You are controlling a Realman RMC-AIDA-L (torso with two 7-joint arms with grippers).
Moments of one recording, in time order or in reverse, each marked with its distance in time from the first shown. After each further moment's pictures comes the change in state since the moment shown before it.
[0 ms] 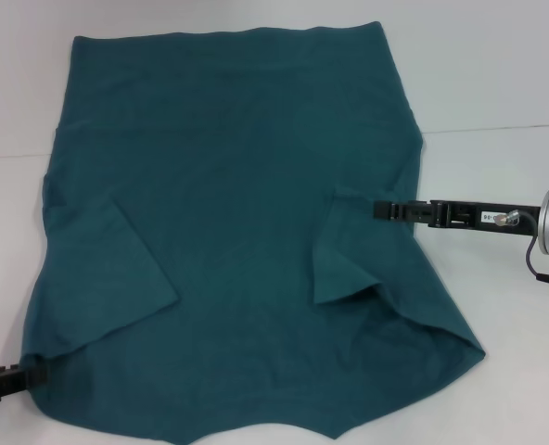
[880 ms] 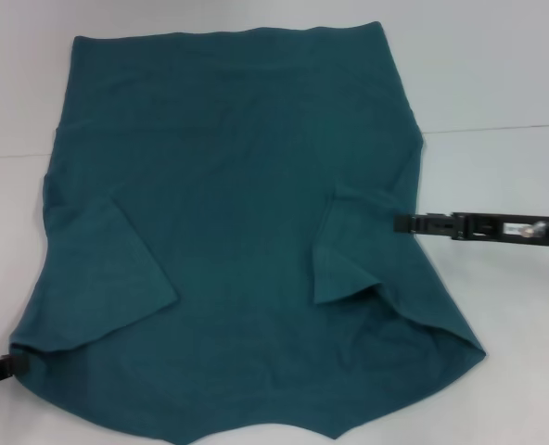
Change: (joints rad) left arm -0.006 0.002 -0.041 -0.001 -0.003 -0.018 -0.023; right arm -0.029 -0.032 -0.012 0.000 -0.005 -0.046 0.010
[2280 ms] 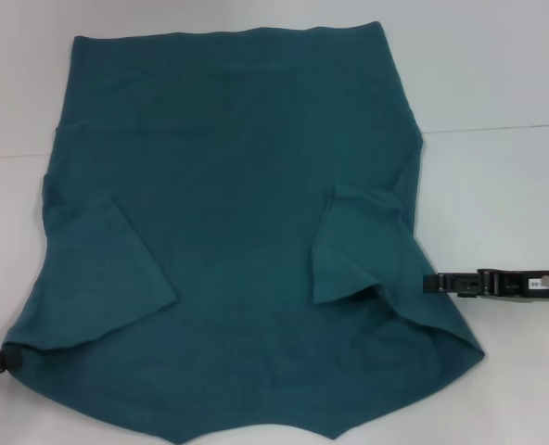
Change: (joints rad) left arm 0.005 0.004 -0.049 -0.002 -0.012 0.024 0.006; right arm -0.057 -0.010 -0.008 0.006 -0.156 0.015 0.180
